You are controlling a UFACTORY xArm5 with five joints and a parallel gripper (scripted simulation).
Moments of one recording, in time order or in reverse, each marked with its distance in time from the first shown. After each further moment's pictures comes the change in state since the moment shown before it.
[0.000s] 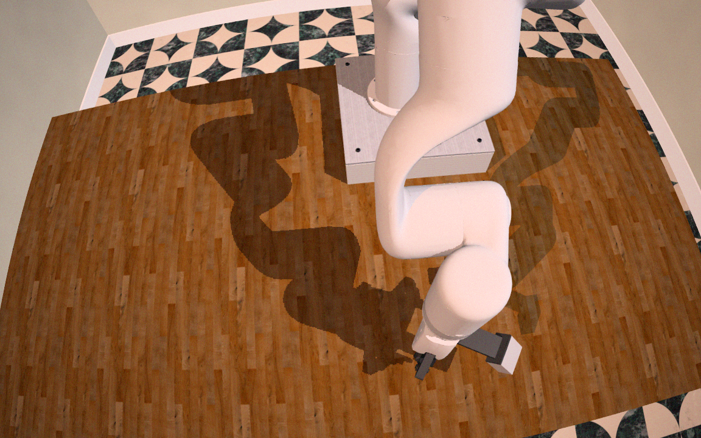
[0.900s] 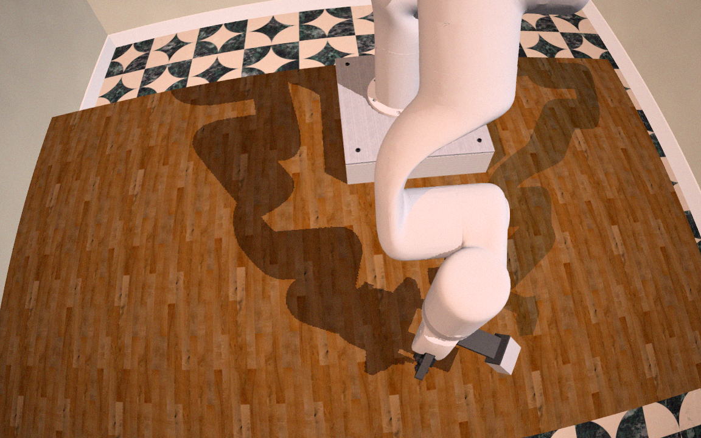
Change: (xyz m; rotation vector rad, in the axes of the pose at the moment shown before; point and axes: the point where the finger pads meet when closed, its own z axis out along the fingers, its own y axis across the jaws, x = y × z) arm 0.000 0.000 0.005 0.000 0.000 0.000
